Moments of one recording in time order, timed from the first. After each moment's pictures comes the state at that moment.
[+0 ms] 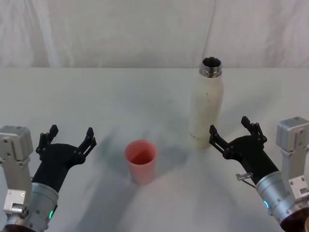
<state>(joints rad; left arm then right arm) 0.27 0.24 0.04 -1.85 -0.25 -0.02 -0.02 -0.07 0.11 -0.24 -1.65 0.12 -0.08 0.16</state>
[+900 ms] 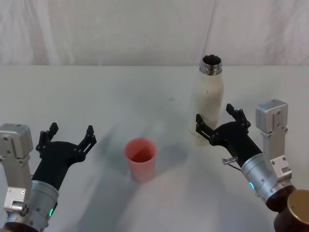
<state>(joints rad) 0.27 0.24 0.04 -1.85 -0.25 -0.02 -0.02 0.06 0.09 -0.28 -1.53 0.09 -0.06 0.19</state>
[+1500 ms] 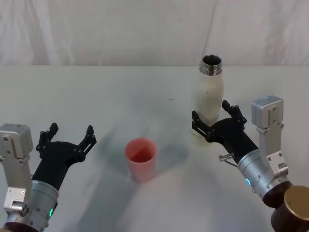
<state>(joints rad) 0.27 0.24 0.04 -1.85 -0.25 -0.02 -0.02 0.08 0.08 -0.29 -1.53 0.09 -0.06 0.19</state>
